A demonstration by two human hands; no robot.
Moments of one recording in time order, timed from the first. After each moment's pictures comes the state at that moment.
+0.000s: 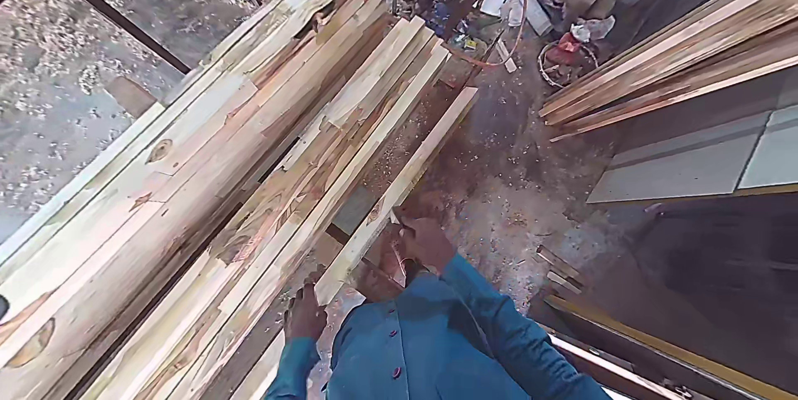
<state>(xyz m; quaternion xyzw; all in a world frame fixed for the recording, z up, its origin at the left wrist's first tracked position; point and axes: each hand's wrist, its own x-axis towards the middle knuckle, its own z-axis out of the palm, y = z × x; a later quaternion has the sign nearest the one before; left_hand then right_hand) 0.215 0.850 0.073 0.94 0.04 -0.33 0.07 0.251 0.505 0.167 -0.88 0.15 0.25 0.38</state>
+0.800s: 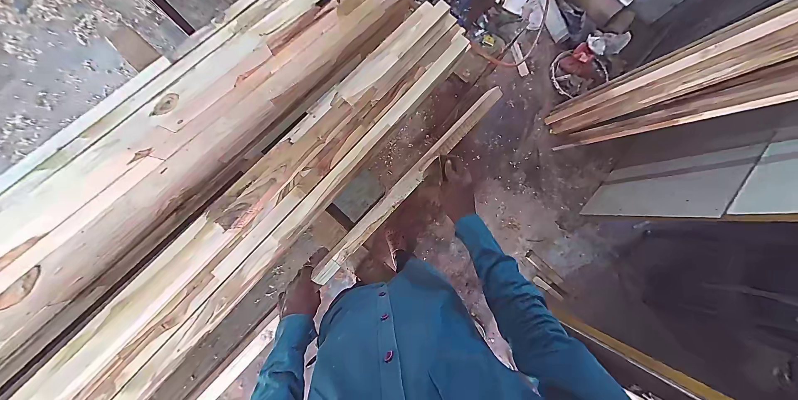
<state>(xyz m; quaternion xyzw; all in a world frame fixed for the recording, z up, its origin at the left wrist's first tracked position) 0.206 0.841 0.081 0.92 0.09 -0.38 0.09 0.284 0.441 0.119 -0.93 0.28 0.08 0.24</state>
